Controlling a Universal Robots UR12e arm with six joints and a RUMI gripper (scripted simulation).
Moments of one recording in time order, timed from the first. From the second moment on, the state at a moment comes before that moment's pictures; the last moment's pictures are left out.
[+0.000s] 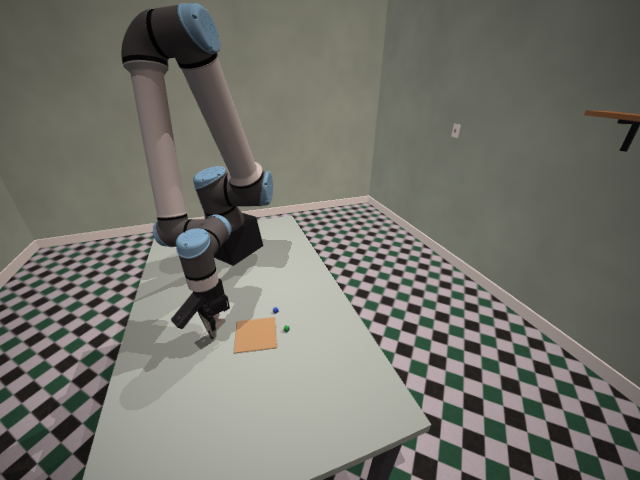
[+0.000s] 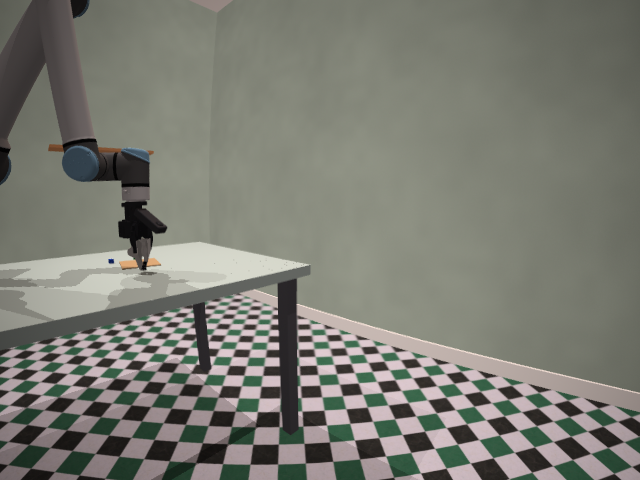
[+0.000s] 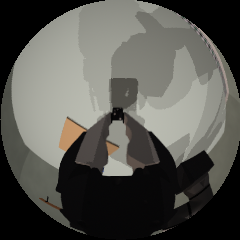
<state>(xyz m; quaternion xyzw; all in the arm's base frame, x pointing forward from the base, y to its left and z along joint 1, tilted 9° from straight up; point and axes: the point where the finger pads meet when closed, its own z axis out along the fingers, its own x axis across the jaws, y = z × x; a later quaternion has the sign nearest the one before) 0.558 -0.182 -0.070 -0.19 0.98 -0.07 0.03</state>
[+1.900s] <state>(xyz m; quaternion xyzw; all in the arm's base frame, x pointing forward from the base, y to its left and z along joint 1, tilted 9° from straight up) 0.569 -0.061 0.011 -0.03 1.00 -0.06 0.04</state>
